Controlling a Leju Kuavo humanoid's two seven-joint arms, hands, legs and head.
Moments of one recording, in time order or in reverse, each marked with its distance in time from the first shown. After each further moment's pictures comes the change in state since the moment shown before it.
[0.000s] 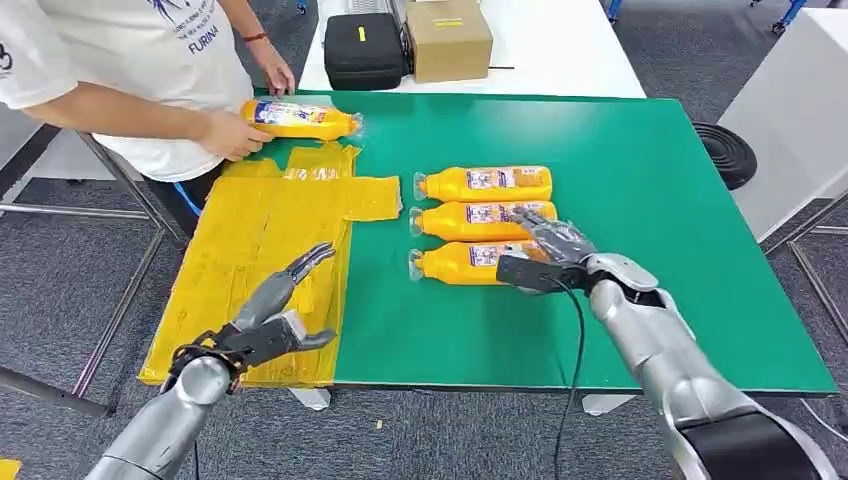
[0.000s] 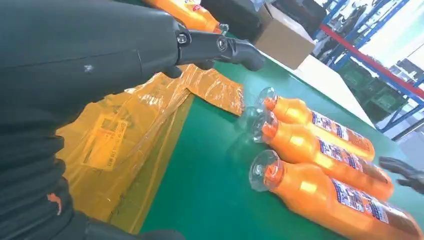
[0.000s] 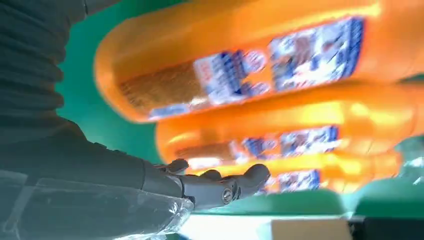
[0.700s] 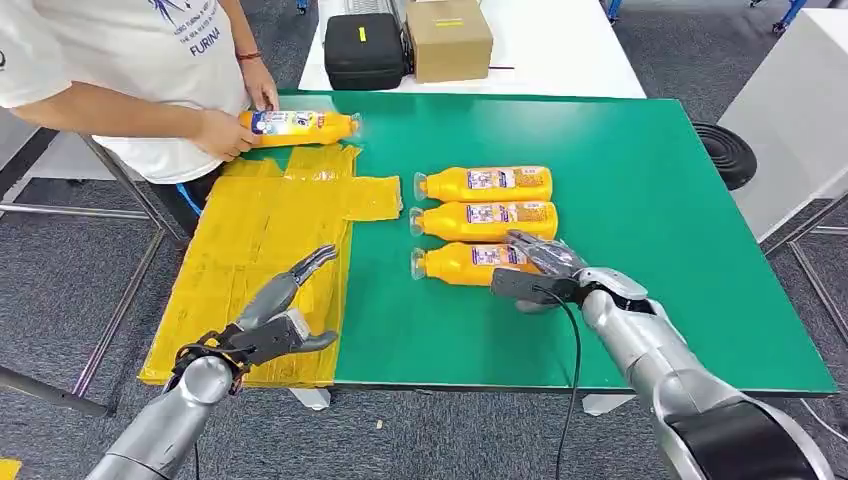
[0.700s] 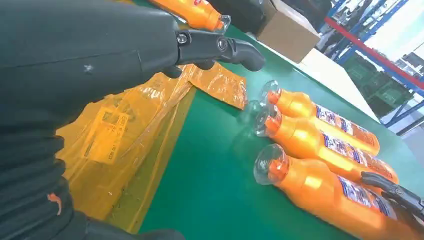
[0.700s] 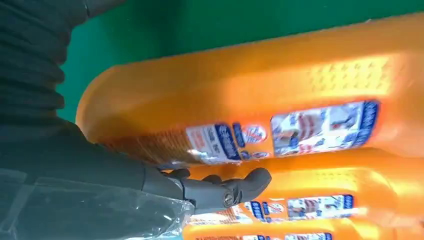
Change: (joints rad) left arm -0.006 -0.007 -0.003 0.026 0.004 -0.011 0.006; right arm -0.033 0.013 0.064 0.153 -0.048 0.033 0.013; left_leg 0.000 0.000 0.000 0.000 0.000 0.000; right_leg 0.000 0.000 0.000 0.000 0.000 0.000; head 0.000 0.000
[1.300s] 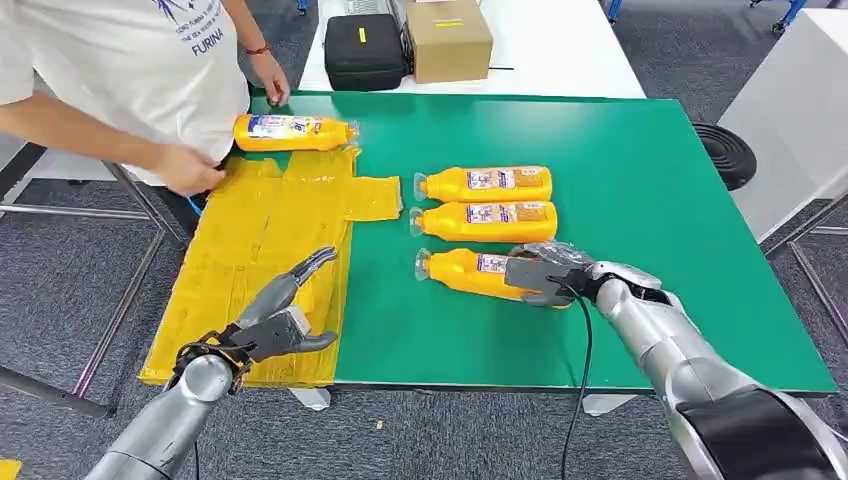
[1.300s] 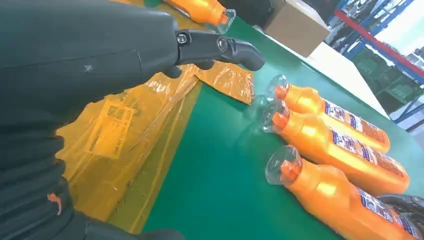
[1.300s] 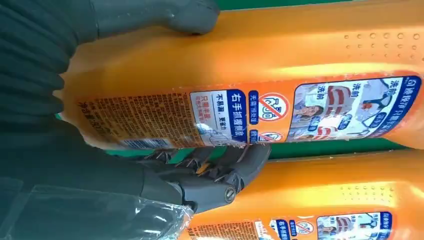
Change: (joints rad) left arm -0.011 0.000 -0.002 0.027 0.015 -0.010 0.015; right arm -0.045 -0.033 0.024 0.041 -0.039 0.137 0.003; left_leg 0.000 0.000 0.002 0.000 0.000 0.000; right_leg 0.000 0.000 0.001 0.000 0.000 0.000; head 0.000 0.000
